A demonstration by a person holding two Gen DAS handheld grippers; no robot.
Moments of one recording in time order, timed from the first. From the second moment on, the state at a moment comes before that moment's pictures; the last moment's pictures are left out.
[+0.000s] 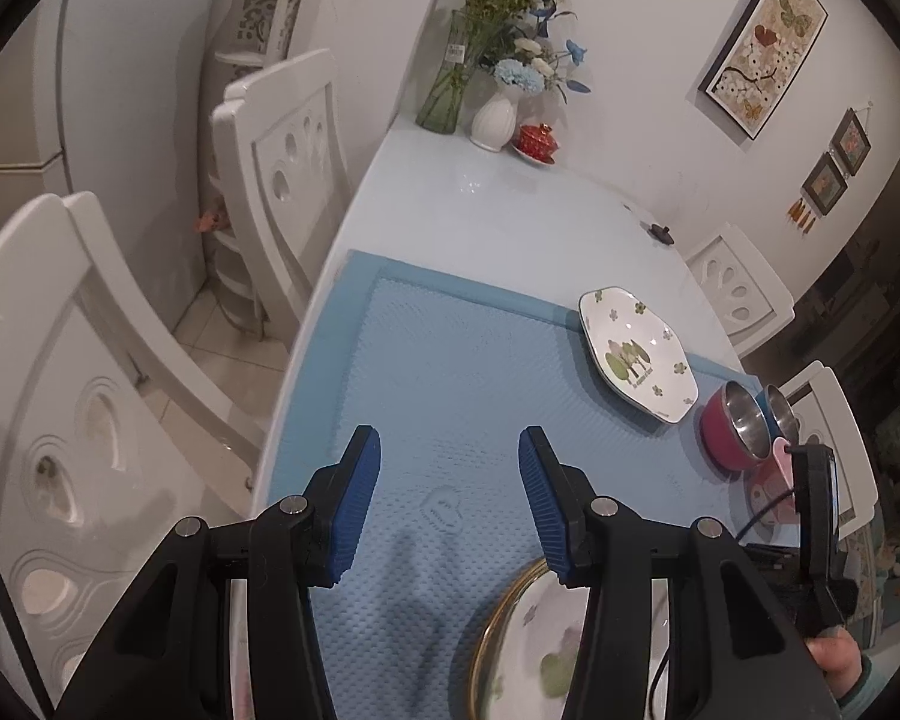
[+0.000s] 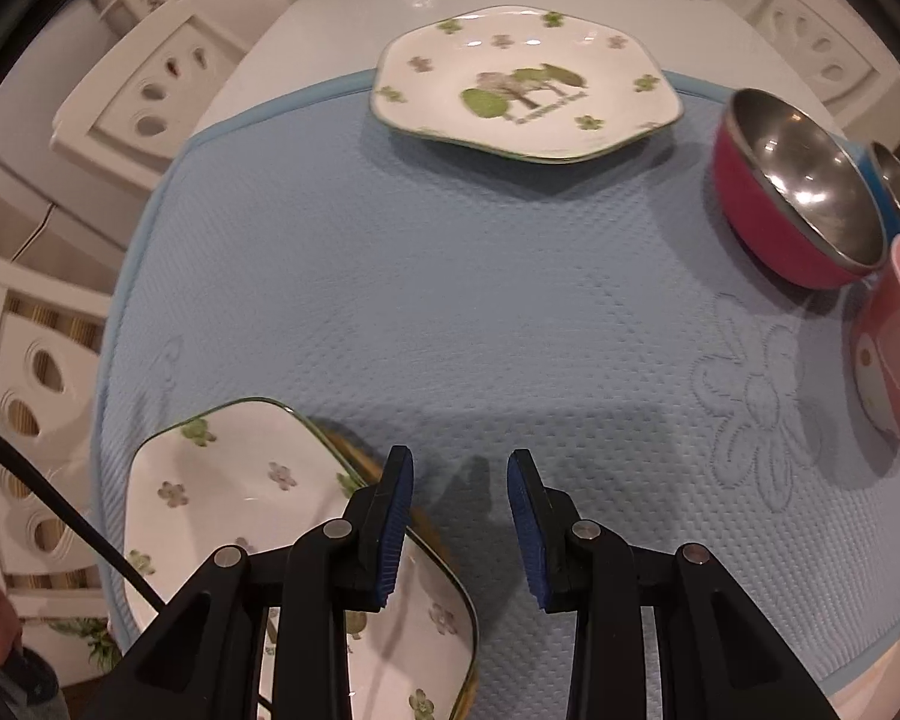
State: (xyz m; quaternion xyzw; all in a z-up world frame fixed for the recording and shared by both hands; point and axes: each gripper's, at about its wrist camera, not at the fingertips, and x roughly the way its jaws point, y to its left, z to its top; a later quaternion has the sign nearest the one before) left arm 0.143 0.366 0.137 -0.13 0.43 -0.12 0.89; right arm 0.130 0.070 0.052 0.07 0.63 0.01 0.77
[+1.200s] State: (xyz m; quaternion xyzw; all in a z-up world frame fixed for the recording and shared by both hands) left arm 0.340 0.166 0.032 -0.11 0.54 -0.29 0.78; right arm 0.372 -0.063 0.043 0.14 0.61 -0.15 0.76
